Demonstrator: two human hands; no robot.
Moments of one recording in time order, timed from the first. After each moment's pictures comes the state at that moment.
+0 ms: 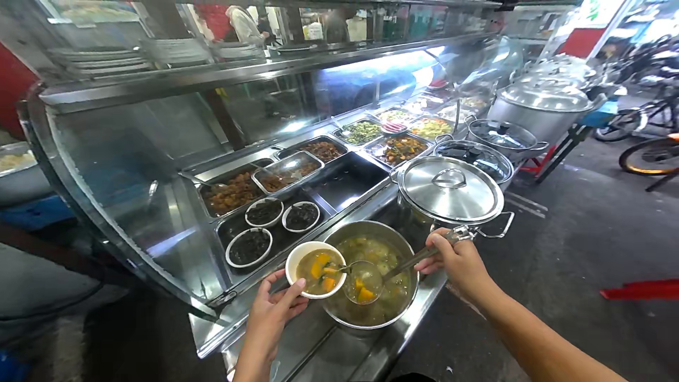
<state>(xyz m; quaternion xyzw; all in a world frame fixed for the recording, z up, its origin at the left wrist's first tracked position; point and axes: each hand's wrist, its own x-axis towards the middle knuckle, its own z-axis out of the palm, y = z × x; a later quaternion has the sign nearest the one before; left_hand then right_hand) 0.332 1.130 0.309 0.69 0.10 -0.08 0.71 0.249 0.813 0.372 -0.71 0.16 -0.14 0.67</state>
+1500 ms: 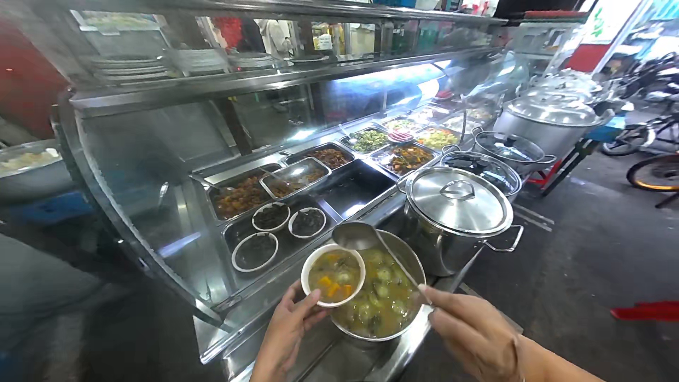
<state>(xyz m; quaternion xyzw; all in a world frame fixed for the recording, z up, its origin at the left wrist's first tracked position) 0.327 1.122 0.301 0.59 0.07 -0.16 0.79 0.208 0.834 0.379 -0.84 -0.35 -0.37 0.19</state>
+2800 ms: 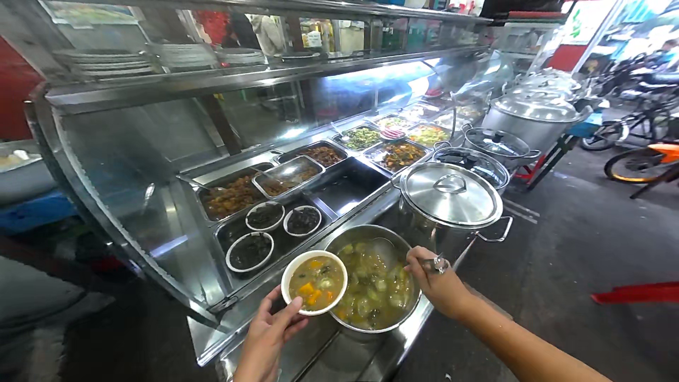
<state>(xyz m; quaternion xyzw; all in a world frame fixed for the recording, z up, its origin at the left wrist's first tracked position) 0.316 1.152 0.304 0.63 0.10 -0.12 0.76 0.256 0.829 0.318 -0.91 -0.05 -0.21 0.34</state>
